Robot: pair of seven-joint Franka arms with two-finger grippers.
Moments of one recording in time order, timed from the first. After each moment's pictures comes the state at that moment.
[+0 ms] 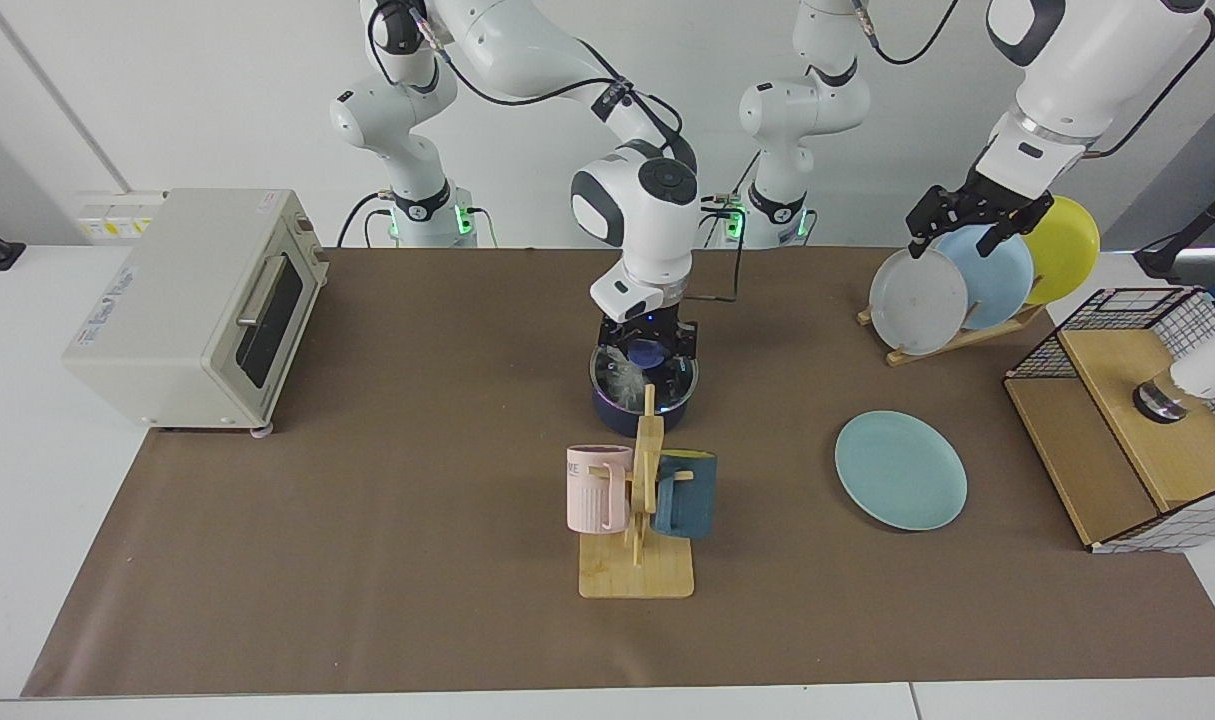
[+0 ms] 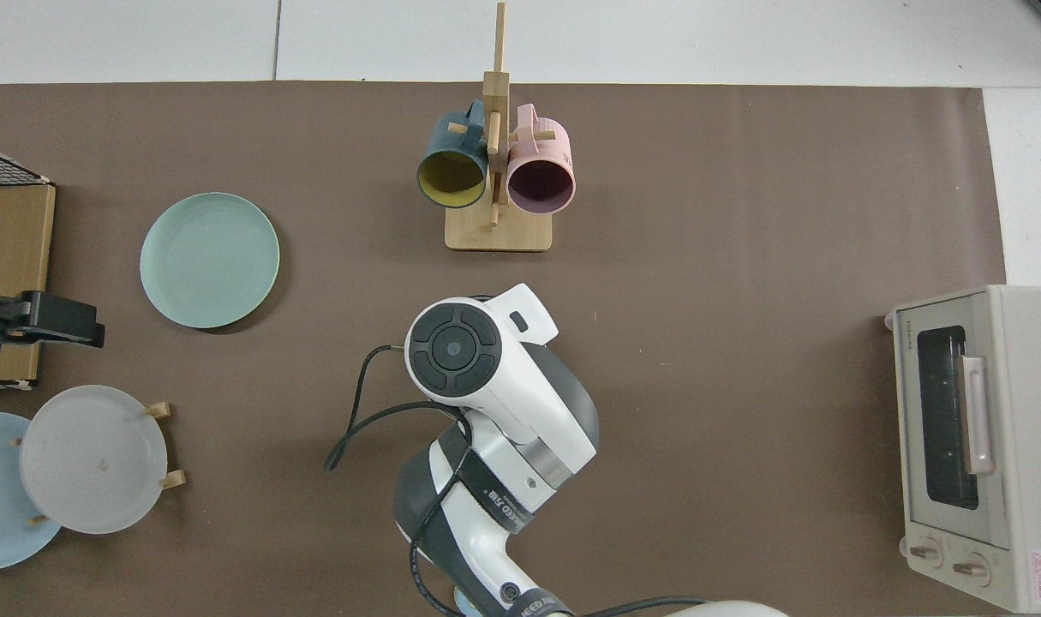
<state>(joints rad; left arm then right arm) 0.12 -0.05 -0.09 -1.61 -0.03 1.49 0.02 0.79 0.44 -0.12 -1.62 0.02 2.08 0.89</state>
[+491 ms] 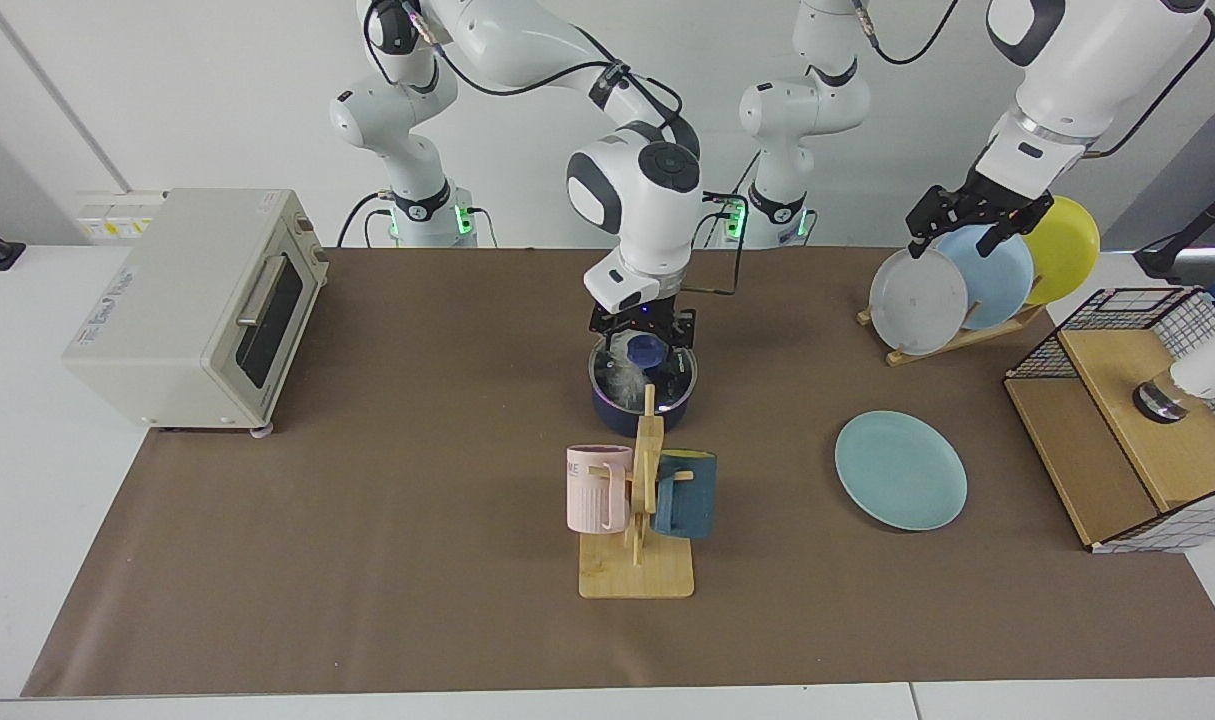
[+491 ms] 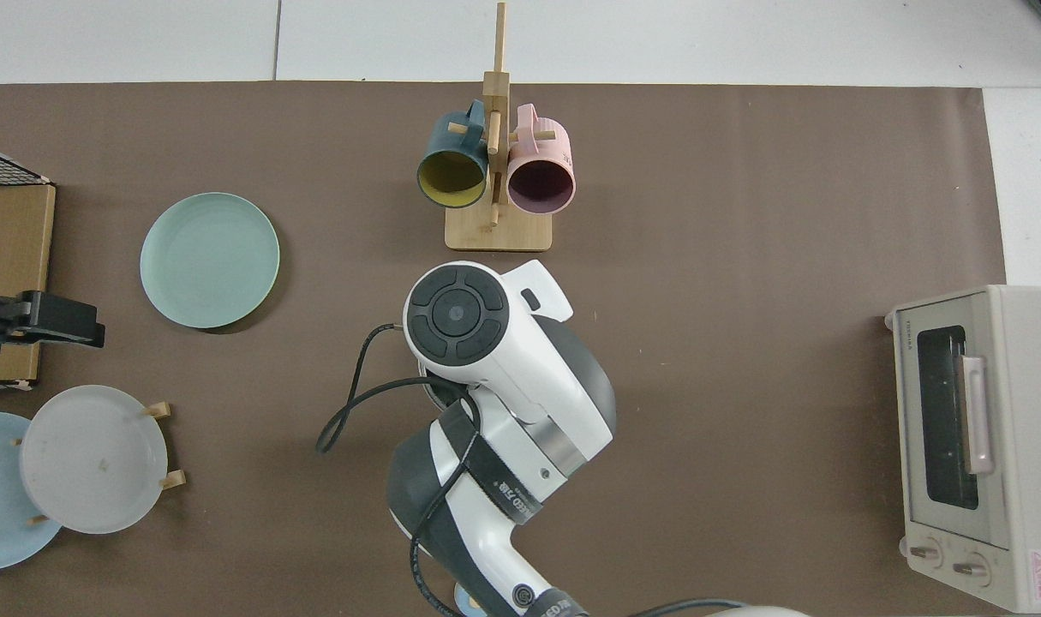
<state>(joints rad) 0.11 -0.05 -0.09 -1.61 -0.03 1.49 0.02 0.76 0.42 -0.12 -1.49 0.02 1.91 0.89</state>
